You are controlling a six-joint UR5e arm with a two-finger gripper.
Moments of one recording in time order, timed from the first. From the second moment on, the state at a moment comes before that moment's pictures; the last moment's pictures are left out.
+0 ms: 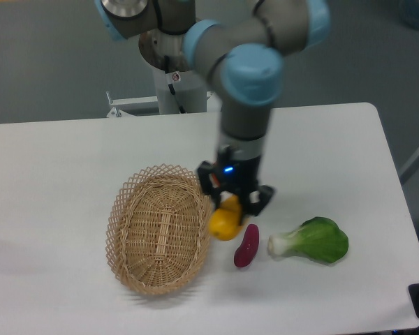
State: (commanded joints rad) arm 2.28 -1.87 -1.64 -0.97 1.49 0.77
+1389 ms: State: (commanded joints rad) arm 2.08 -2.01 -1.70 -0.87 1.64 0.72
